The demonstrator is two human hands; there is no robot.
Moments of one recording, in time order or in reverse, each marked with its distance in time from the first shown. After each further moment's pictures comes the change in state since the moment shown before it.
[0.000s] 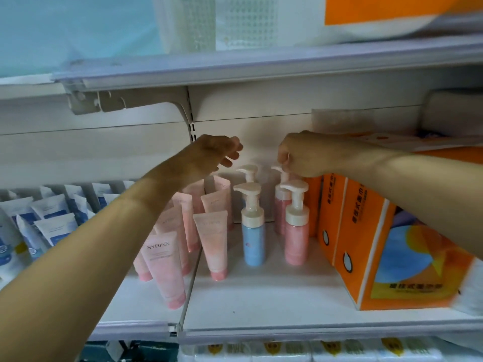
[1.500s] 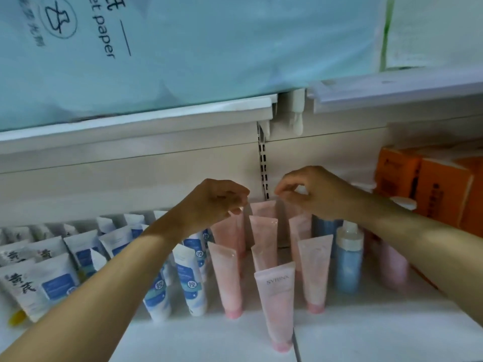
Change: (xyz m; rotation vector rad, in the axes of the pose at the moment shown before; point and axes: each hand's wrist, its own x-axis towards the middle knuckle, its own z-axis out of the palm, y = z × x) left_hand -0.048 -0.123 -0.112 -0.088 -0.041 0.046; right_hand 0.053 -0.132 0.063 0.361 0.213 -0.260
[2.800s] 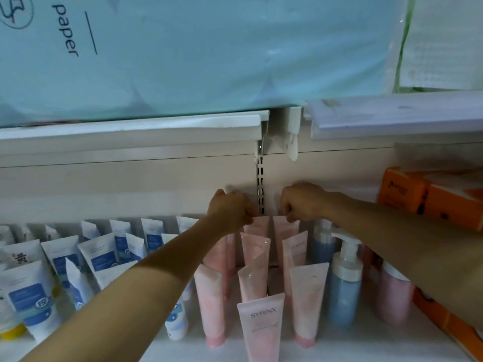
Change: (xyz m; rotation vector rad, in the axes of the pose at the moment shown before) left_hand 0.093 -0.035 0.049 0.945 0.010 0.074; right_hand 0.072 0.070 0.018 -0.480 -0.356 0.163
